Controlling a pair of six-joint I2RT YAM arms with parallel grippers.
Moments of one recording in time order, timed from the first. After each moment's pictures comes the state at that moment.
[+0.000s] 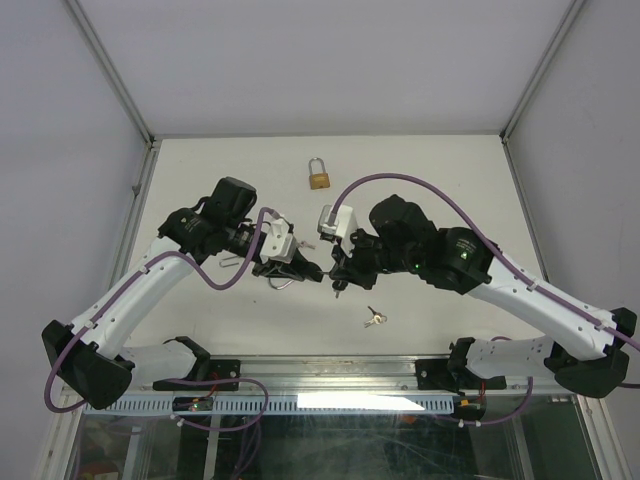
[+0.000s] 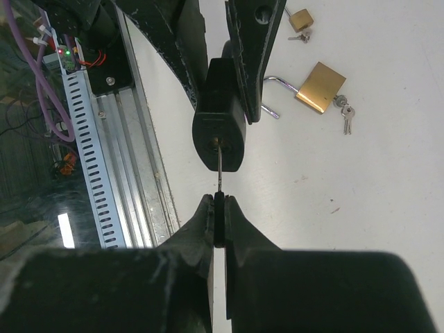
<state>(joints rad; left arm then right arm) -0.59 1.19 1.19 -0.89 1.03 0.99 1.07 1.15 1.34 -0.81 -0.21 -0.13</state>
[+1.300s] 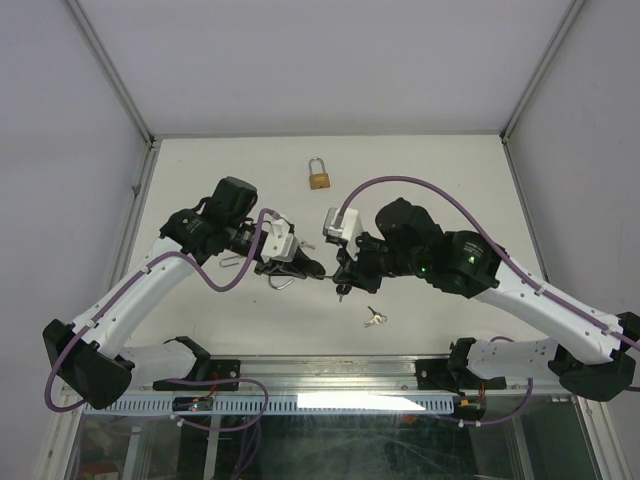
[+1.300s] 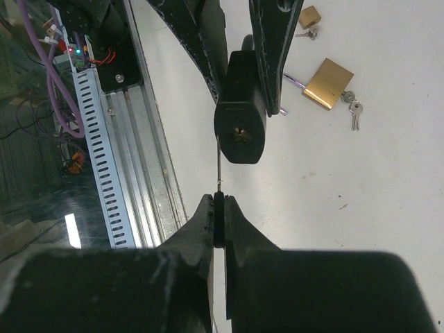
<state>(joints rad) -0.60 1.19 1.18 -0.84 1.03 0.99 1.07 1.11 1.33 -0.82 -0.23 -0.11</state>
